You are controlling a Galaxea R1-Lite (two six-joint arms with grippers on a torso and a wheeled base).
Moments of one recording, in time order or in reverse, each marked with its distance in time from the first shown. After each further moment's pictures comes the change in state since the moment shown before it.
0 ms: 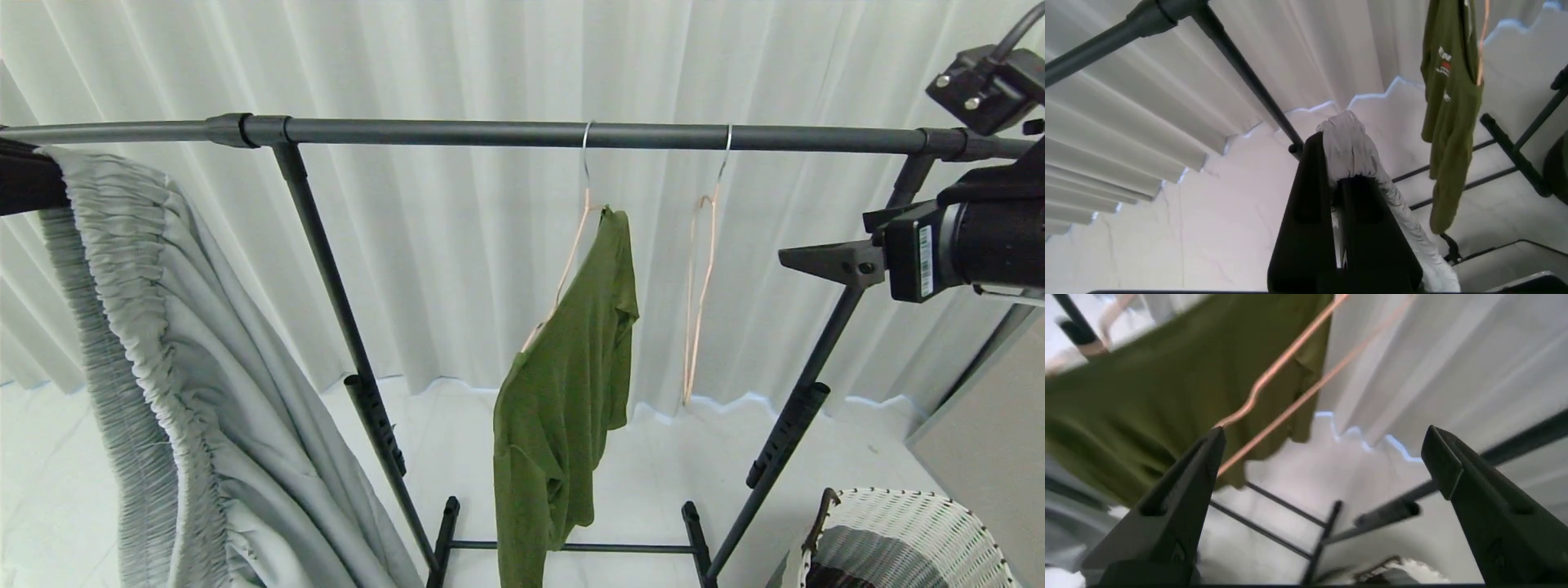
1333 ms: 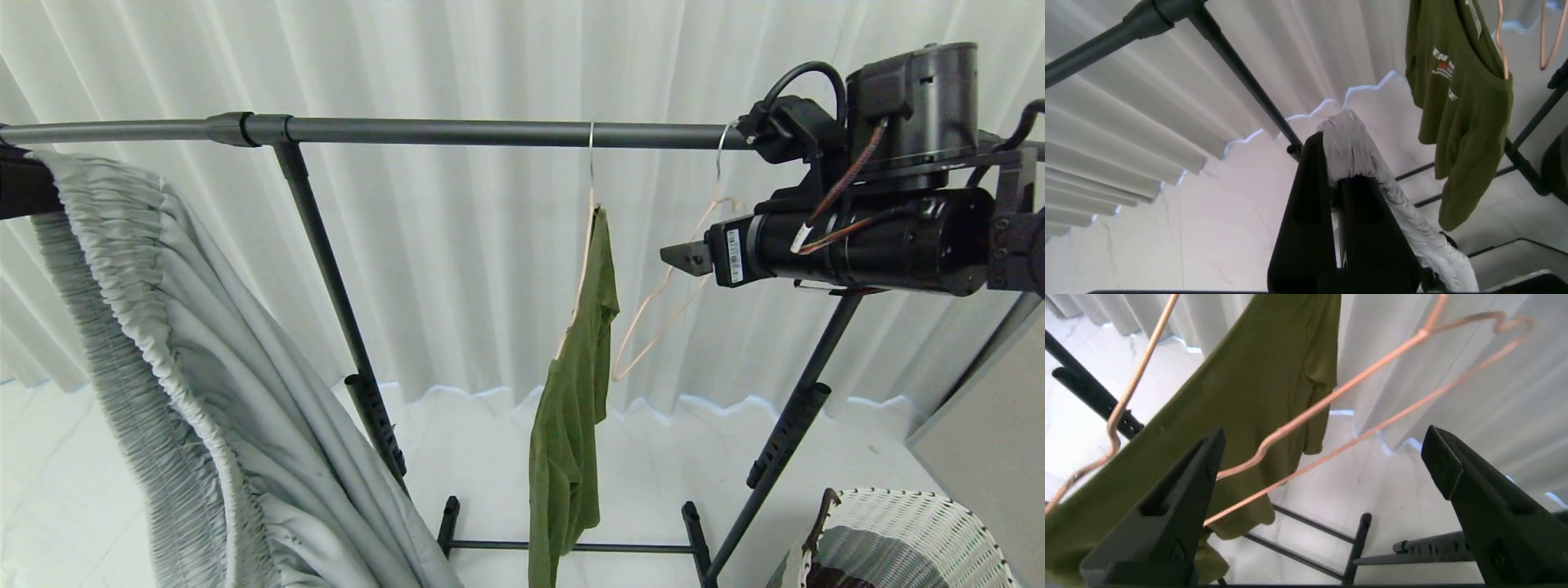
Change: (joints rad) left arm -0.006 -0.011 0.011 0.000 0.000 0.000; right arm 0.105 0.305 -0.143 -0.151 -0.144 0.105
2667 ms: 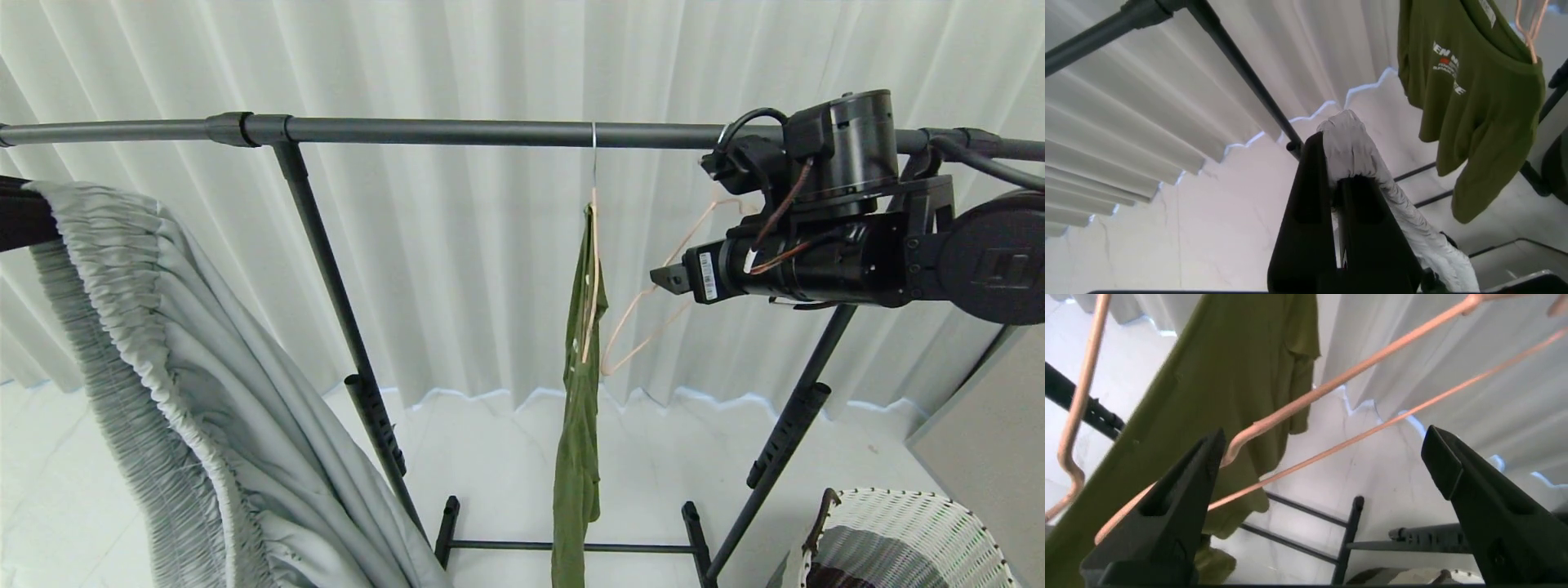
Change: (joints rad) left arm 0.000 -0.045 0.096 -0.053 0.000 0.000; right arm -0.011 0.085 -0.023 0.019 -0.051 0.014
